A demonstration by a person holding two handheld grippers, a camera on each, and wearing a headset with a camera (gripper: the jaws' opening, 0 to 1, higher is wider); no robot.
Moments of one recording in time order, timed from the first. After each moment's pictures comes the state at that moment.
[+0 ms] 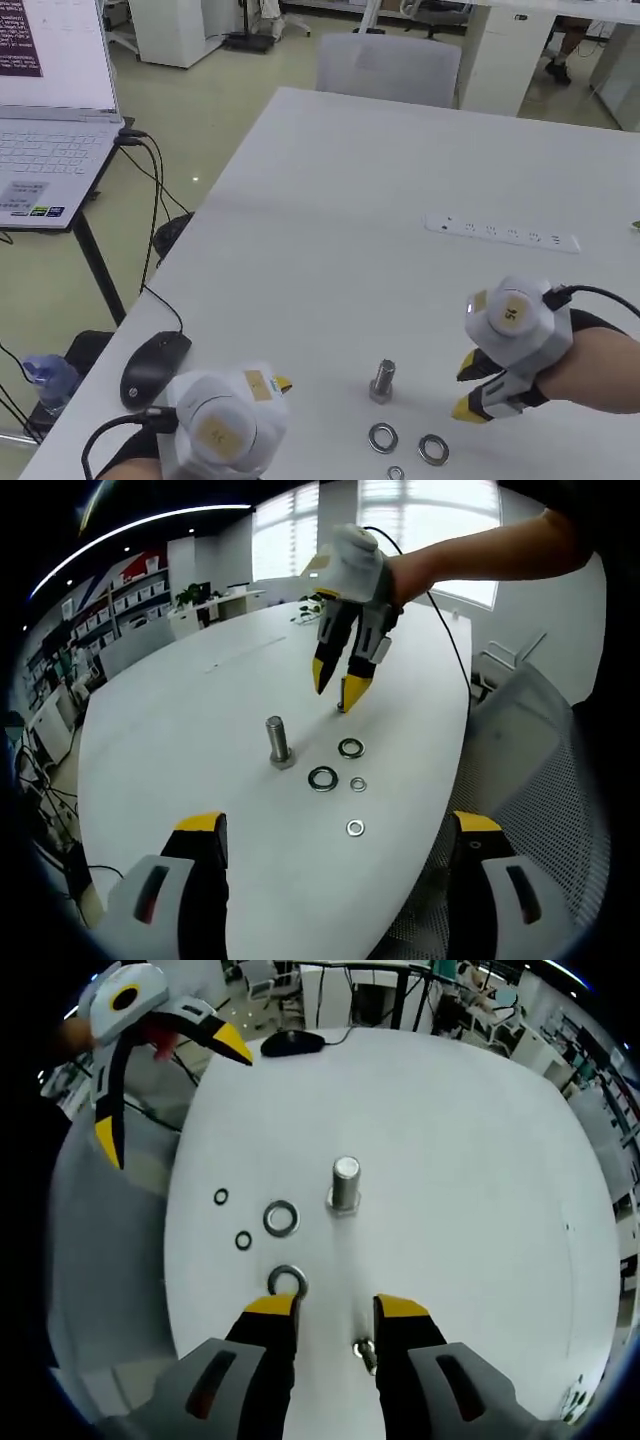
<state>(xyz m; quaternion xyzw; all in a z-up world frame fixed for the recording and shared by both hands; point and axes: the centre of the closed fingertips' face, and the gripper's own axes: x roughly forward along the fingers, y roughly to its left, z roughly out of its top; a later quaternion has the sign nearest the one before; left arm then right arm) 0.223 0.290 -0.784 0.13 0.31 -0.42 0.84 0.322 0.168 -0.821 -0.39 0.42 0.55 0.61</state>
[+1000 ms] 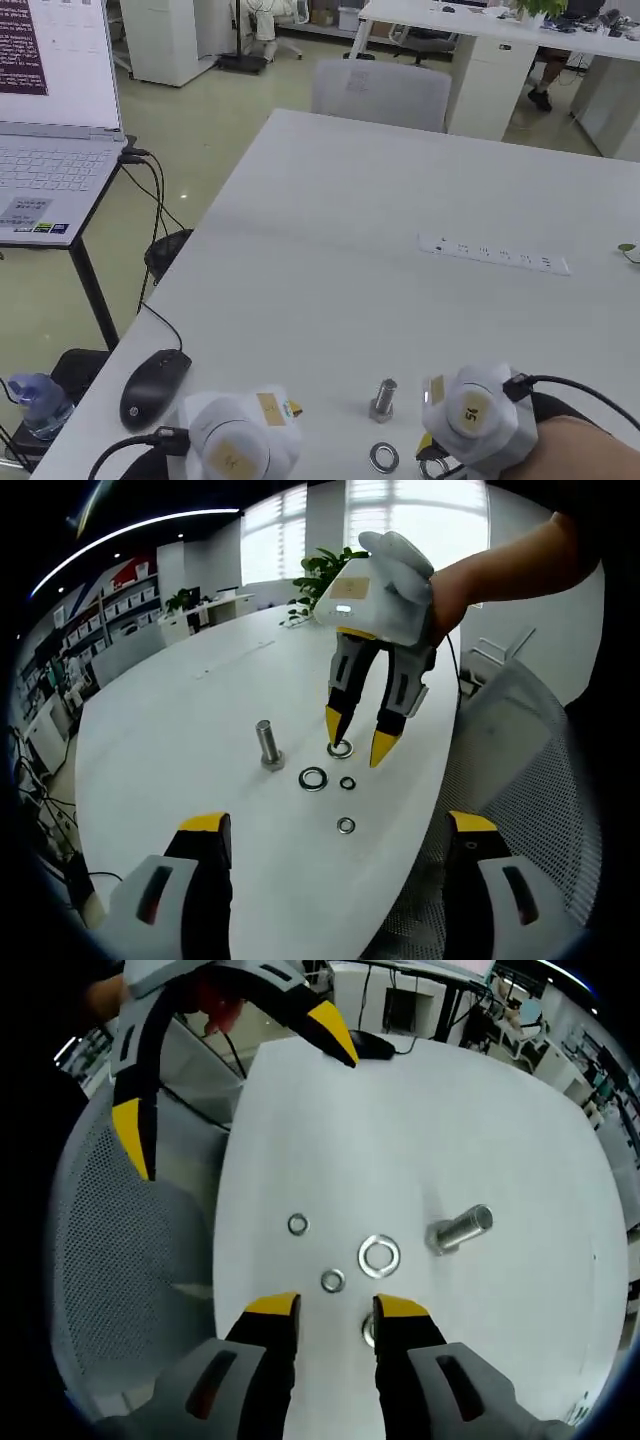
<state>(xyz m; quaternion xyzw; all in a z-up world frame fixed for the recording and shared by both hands) 0.211 0.290 -0.780 0.14 0.31 -0.44 0.83 0.244 0.208 -0.843 -0.40 0.41 0.58 0.58</state>
